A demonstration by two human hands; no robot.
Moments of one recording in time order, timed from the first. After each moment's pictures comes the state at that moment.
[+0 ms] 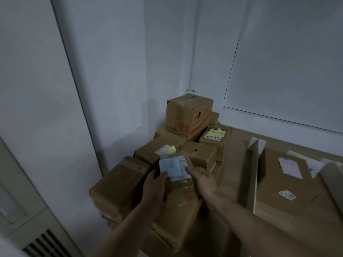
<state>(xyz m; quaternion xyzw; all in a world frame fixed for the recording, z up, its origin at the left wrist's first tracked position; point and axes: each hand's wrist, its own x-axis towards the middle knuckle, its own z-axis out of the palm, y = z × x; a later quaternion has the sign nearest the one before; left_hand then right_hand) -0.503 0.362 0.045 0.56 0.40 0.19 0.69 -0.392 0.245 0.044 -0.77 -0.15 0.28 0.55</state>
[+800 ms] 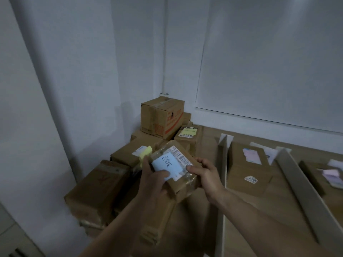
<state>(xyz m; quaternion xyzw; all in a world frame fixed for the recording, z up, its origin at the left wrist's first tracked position) -0.493 0.317 0.076 0.58 0.27 0.18 0.75 -0.399 0.169 0.075 -0.68 -0.12 0.19 0.70</state>
